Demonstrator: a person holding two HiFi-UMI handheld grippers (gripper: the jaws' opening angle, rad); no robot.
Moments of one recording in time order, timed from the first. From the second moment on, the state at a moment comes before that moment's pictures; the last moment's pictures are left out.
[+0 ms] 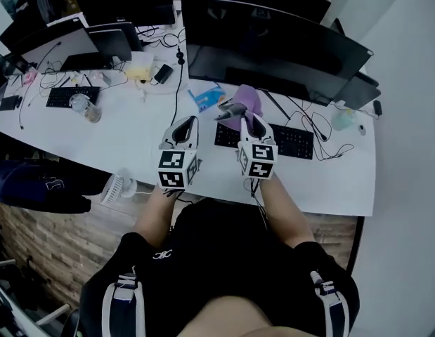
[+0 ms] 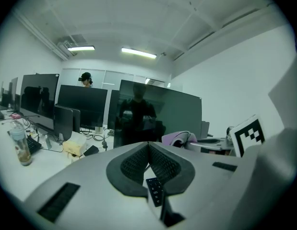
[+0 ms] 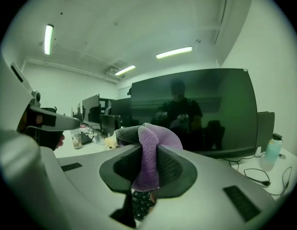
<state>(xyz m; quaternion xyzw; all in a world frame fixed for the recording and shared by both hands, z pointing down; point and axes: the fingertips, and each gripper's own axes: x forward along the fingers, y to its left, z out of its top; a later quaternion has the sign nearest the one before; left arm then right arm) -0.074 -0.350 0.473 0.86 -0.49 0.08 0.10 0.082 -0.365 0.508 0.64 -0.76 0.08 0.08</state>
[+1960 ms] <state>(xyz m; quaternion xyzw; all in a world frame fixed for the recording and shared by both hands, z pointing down) -0.161 -0.332 0.495 0.84 -0.53 0.10 0.10 0.027 -0.399 0.725 0.60 -0.70 0.23 0.31</state>
